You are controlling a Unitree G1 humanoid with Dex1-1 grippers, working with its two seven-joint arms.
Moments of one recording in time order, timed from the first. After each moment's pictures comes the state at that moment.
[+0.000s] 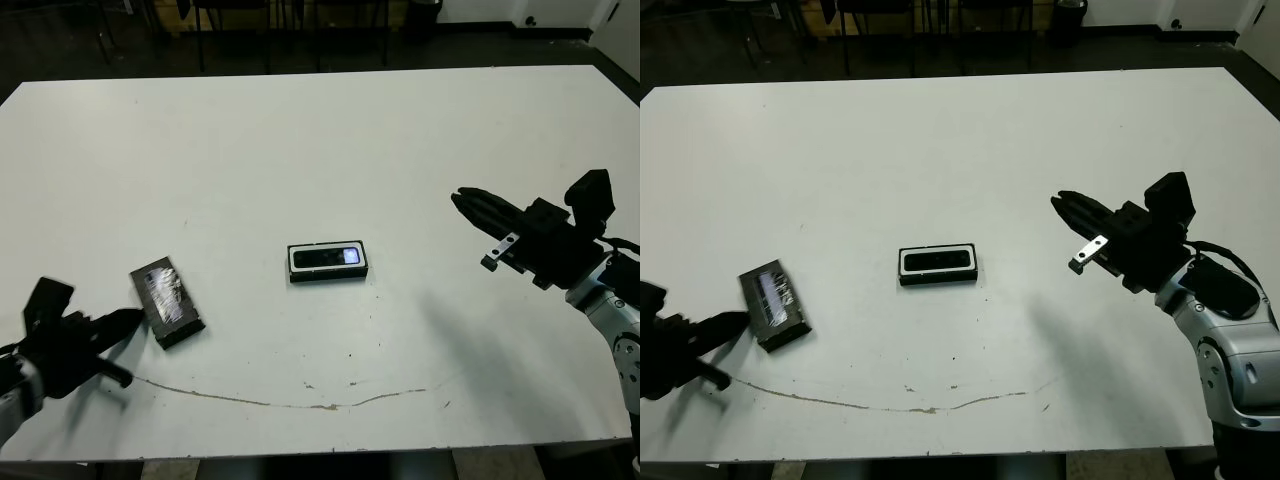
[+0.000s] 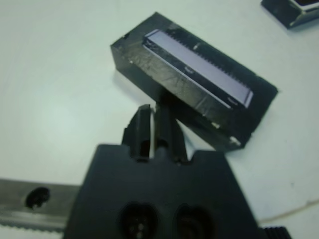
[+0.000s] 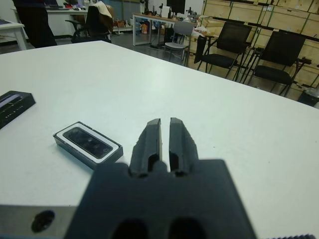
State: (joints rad) left arm 0.24 0.68 0.21 -0.29 -0.41 0.62 -0.57; right arm -0.14 -0.60 -0.12 -0.31 0.42 0.45 0.61
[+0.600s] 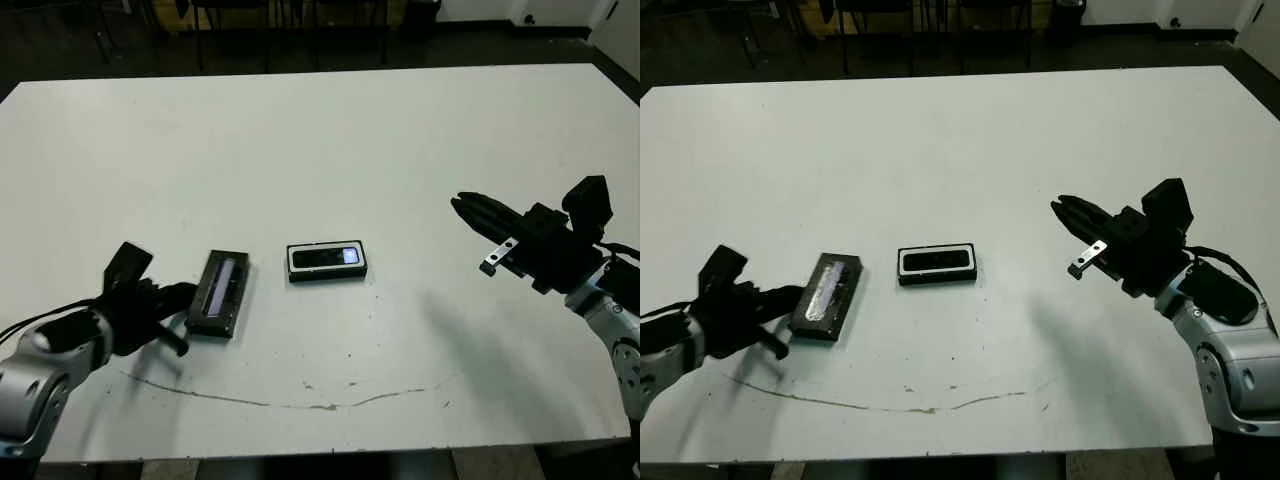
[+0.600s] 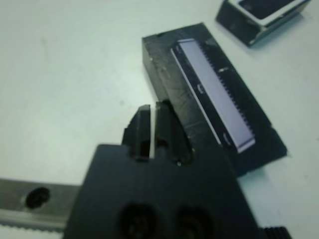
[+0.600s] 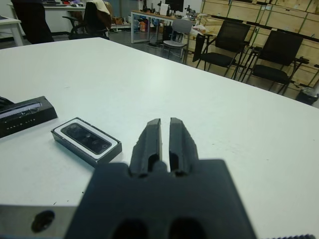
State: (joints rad) left arm 0.02 0.66 -0.01 -0.29 -0.34 0.70 -0.54; right arm -0.13 -0.60 -0.12 -0.29 0.41 0.41 0.63
